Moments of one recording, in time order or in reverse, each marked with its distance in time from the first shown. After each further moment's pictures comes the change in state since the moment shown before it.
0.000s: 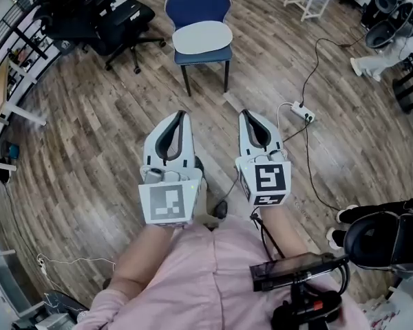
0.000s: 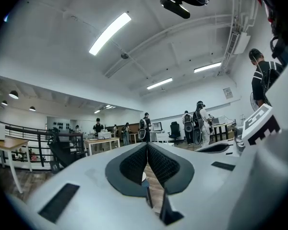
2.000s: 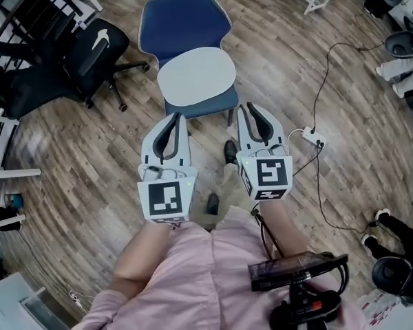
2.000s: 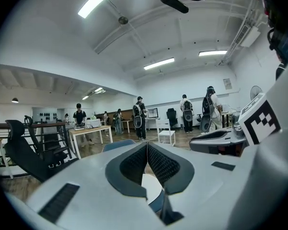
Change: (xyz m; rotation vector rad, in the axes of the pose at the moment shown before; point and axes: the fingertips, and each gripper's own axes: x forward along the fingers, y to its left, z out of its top) left arm 0.437 0.167 -0.097 0.024 0.159 -0.132; right arm 0.431 -0.157 -0.005 0.077 0.095 -0.105
